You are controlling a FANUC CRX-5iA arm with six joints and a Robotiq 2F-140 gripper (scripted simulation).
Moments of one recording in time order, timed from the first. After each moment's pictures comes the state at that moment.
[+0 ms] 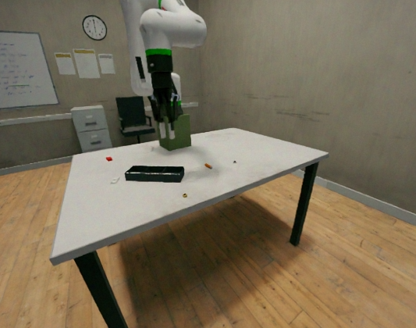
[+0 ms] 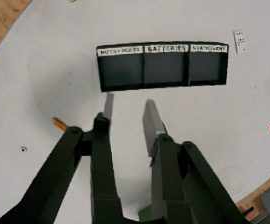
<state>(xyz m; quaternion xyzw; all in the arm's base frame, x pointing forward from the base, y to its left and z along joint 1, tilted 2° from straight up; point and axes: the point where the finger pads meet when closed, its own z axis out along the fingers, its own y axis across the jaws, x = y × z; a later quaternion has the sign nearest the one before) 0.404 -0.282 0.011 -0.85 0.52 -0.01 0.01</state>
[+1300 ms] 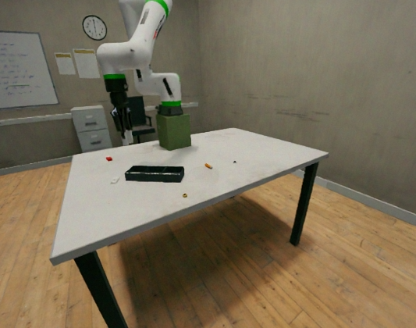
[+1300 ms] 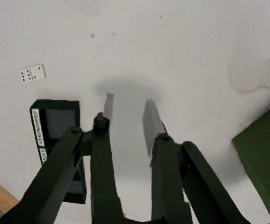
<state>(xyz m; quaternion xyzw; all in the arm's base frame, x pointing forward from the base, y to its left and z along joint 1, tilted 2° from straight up) 0.140 -0.363 -0.057 -0.30 0.95 0.00 0.02</state>
